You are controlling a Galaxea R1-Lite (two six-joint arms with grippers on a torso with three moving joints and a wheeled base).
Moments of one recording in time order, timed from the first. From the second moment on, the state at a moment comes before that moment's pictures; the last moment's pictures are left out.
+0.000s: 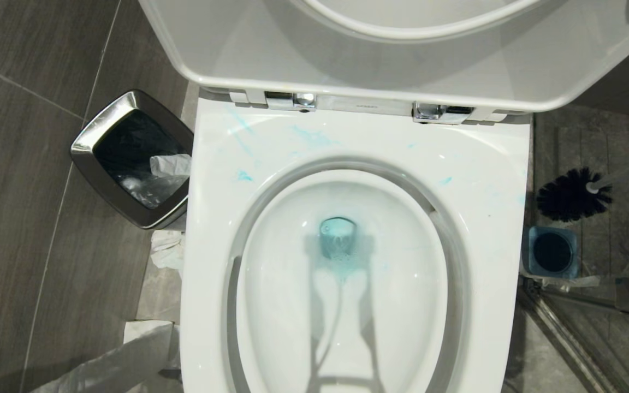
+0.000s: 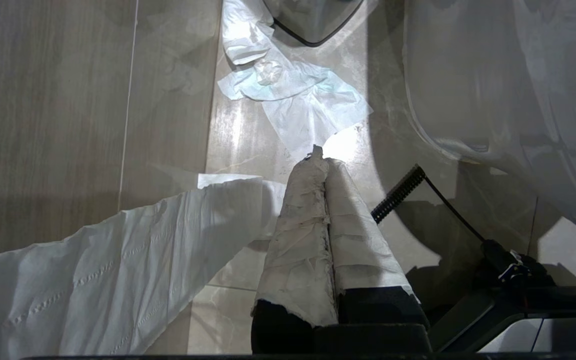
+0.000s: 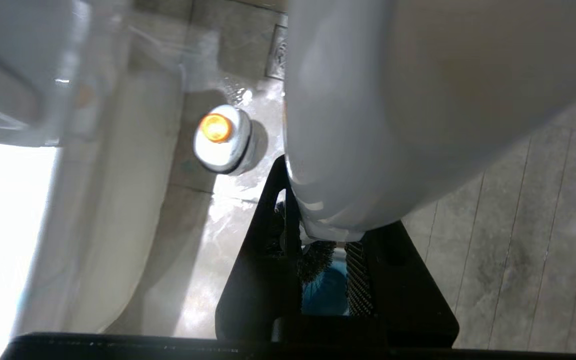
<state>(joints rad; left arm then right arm) 0.00 0.00 0.00 0.00 0.00 0.01 -0.24 1.10 -1.04 -0.12 0.17 -0.05</state>
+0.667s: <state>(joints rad) 0.00 0.00 0.00 0.00 0.00 0.00 -0.23 1.05 -1.23 0.06 0.15 -0.13</state>
